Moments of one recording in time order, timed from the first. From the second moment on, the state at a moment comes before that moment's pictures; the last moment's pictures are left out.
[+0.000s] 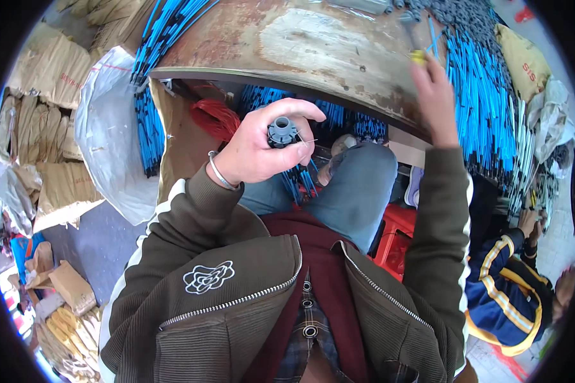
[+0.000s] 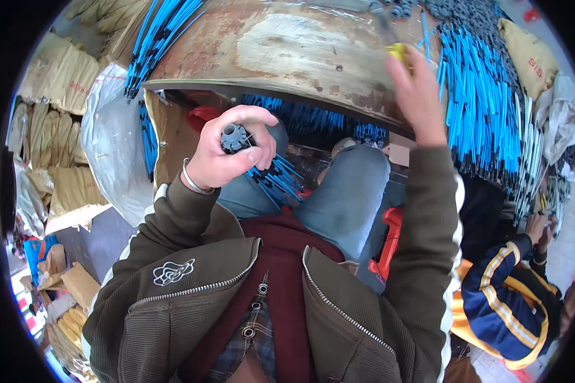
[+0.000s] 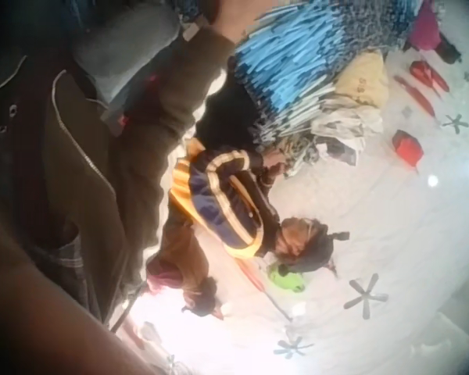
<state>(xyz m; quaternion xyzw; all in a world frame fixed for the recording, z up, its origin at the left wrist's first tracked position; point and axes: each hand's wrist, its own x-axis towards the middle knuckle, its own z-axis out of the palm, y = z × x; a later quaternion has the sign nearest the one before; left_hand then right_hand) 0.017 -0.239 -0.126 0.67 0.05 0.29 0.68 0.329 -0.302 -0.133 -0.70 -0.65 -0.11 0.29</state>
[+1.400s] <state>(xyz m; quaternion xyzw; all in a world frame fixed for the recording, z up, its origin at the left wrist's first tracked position) 0.019 -0.256 -0.111 0.73 0.12 0.18 0.65 0.225 -0.407 -0.055 -0.59 -0.76 0.20 0.18</state>
